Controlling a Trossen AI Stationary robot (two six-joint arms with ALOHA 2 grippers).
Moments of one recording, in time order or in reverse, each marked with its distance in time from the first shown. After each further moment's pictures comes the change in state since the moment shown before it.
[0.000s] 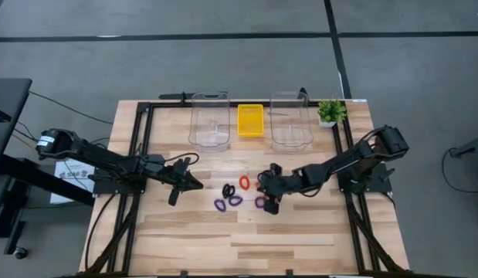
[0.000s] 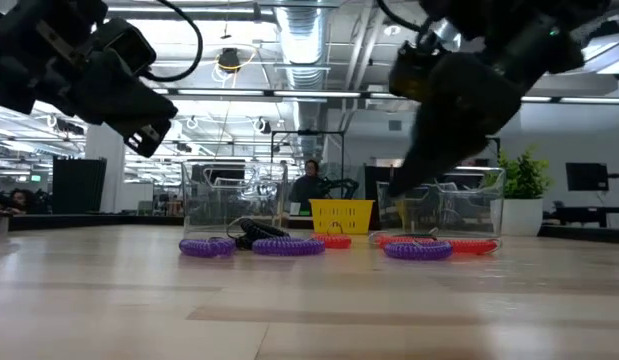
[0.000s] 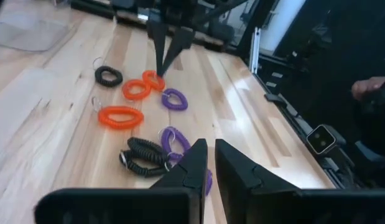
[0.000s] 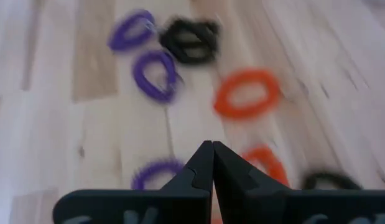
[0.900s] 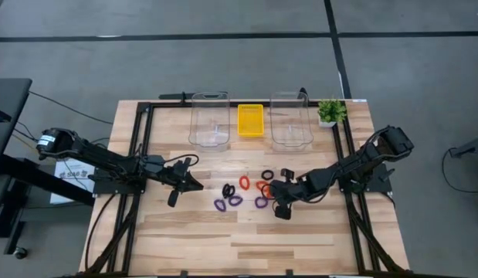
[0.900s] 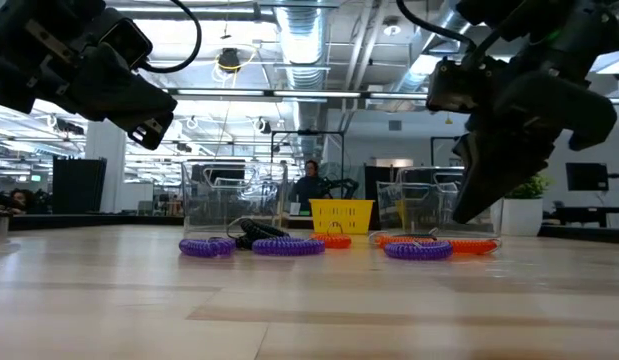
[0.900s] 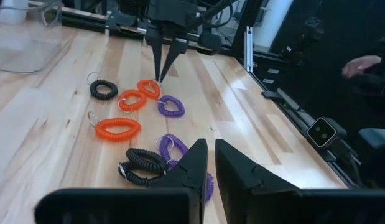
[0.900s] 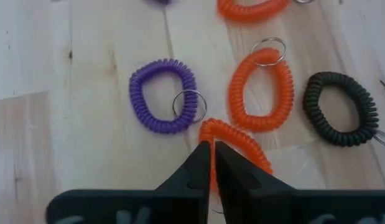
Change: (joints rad) left arm -0.016 0.007 0.001 0.029 0.000 0.087; right arm 0.089 -0.025 0.002 -0.250 0.002 0.070
